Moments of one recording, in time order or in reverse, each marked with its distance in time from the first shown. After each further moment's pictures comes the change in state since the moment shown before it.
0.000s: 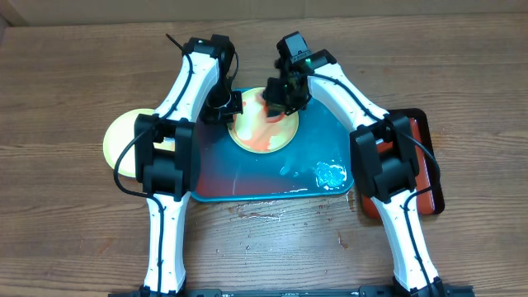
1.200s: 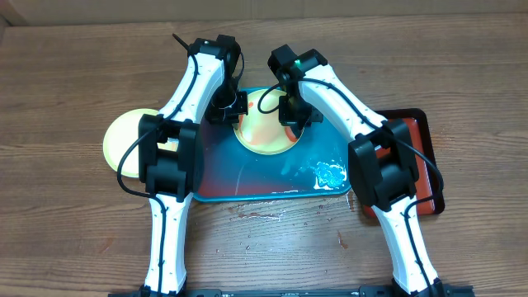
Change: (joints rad) left arm -0.019 0.000 0.000 0.012 0.018 0.025; right arm 0.053 -0.089 0.004 -0.408 0.505 0.071
